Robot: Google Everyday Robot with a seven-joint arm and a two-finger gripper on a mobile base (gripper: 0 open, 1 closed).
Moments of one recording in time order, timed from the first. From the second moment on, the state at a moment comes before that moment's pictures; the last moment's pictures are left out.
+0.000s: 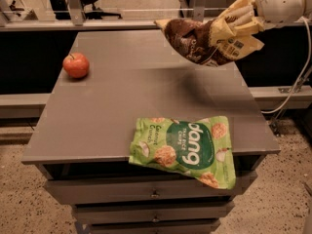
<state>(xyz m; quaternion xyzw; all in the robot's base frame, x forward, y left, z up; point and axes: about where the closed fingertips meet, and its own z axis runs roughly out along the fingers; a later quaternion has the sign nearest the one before) 0.607 -0.177 1.018 -0.73 0.45 0.15 0.49</state>
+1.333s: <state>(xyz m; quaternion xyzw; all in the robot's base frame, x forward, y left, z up) 0.559 -0.185 0.959 -0.79 0.38 0.14 0.45</state>
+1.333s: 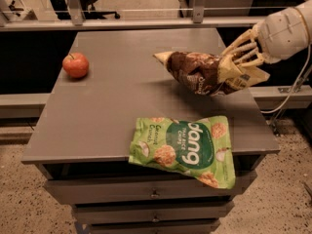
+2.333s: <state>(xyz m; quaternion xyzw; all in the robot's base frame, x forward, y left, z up) 0.507 -0.196 0.903 -0.81 0.36 0.19 0.42</state>
